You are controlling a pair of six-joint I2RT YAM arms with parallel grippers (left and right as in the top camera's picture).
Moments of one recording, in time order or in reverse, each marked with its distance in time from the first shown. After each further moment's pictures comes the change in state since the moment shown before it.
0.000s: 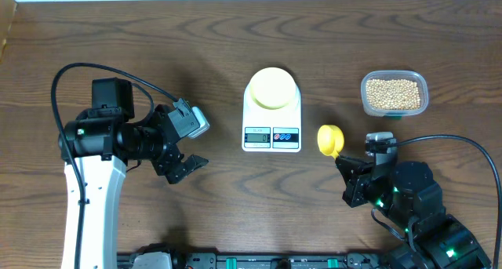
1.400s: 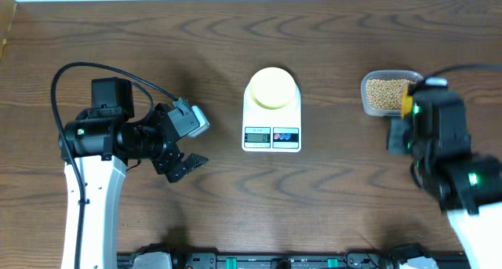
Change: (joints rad) left arm 0.000 0.000 -0.001 0.013 0.000 0.000; right arm -0.287 0.482 0.534 -0.363 0.425 -0.272
